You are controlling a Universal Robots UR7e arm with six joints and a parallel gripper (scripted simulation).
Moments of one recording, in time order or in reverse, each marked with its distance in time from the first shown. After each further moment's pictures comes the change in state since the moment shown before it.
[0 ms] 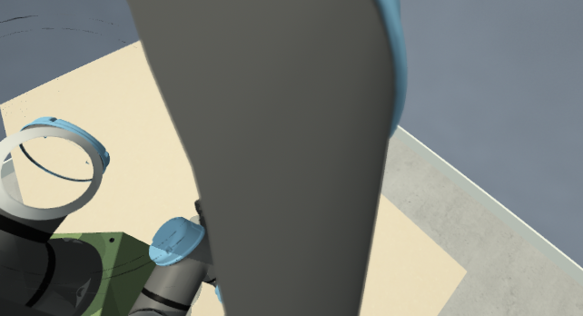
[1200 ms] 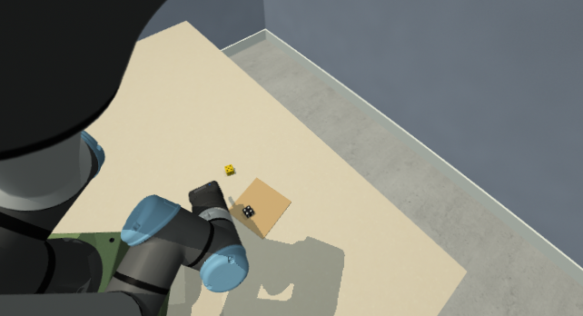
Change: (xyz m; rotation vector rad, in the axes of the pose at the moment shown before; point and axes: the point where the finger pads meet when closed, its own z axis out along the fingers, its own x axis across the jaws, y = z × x) arm 0.000 0.031 -0.011 0.107 0.002 0.001
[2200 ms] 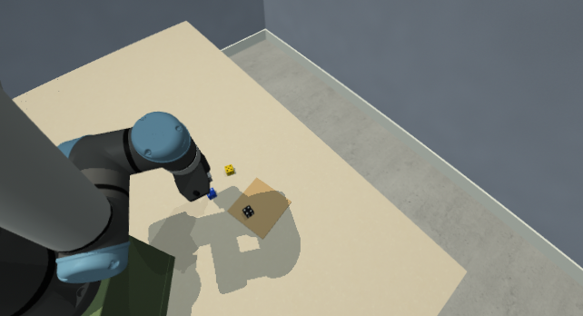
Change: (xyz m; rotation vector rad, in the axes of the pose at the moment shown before) arm 0.001 0.031 0.014 0.645 0.005 0.003
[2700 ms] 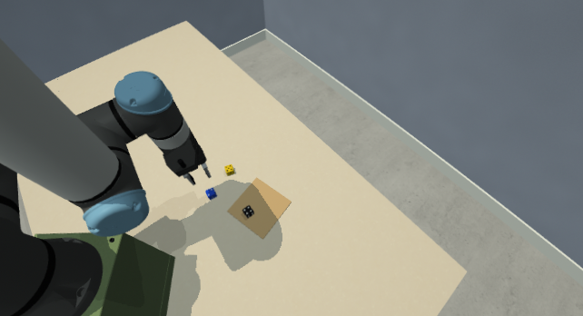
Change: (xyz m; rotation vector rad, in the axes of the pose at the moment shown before) arm -0.001 0.013 -0.004 0.243 -0.010 0.000
